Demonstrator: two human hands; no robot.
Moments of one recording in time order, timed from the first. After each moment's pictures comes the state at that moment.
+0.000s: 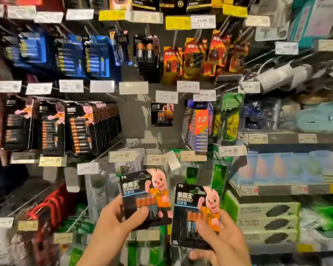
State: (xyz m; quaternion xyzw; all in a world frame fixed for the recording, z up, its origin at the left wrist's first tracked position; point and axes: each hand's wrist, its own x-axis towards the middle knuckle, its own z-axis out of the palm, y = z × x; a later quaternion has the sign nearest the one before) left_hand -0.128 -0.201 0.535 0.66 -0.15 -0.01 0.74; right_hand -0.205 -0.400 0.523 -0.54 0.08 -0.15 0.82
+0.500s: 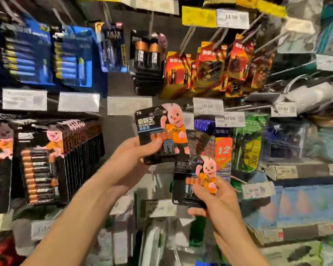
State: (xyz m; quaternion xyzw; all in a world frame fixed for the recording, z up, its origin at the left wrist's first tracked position) left_hand 0.097 -0.242 0.692 0.54 -0.28 -0.11 0.78; right_hand 0.026 -0.423 0.600 -0.60 0.06 -0.28 0.75
